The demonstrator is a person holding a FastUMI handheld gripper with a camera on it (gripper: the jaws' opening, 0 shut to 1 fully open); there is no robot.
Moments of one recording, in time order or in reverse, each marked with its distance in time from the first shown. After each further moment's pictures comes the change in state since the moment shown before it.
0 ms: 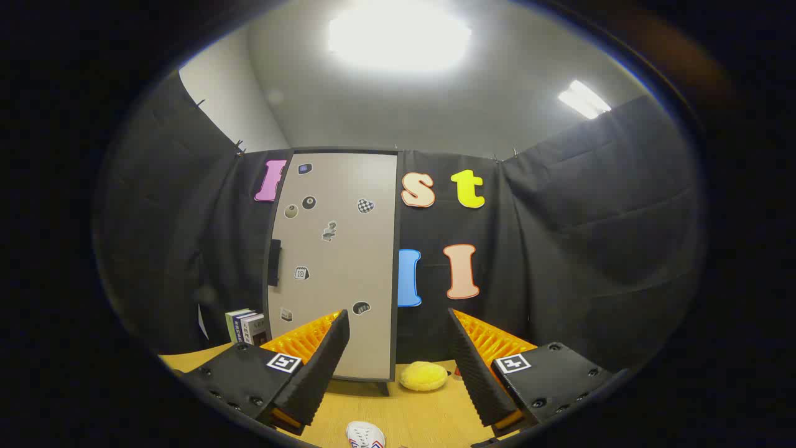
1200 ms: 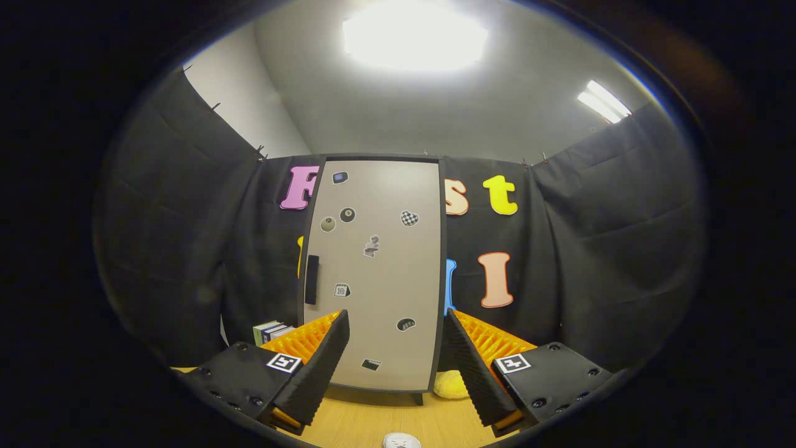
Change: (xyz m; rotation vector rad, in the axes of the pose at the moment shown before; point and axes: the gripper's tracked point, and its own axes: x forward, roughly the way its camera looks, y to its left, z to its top) arm 0.036 0.101 0.040 -0.005 -0.025 0.124
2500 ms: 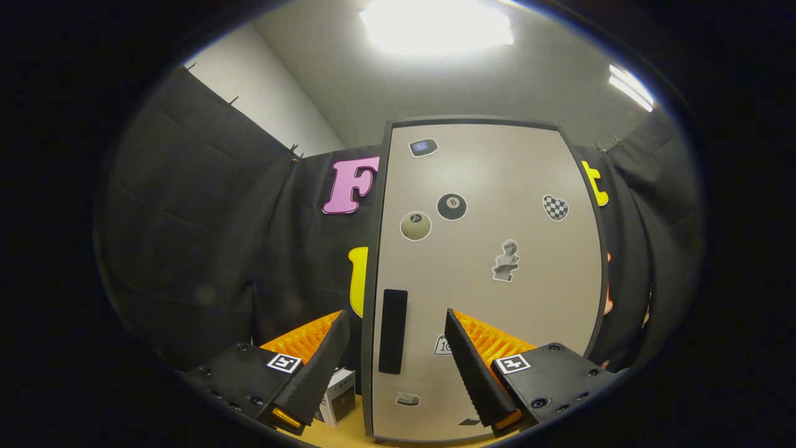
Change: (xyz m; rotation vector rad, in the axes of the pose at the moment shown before) arm 0.243 0.173 -0.011 0.075 -0.019 0.206
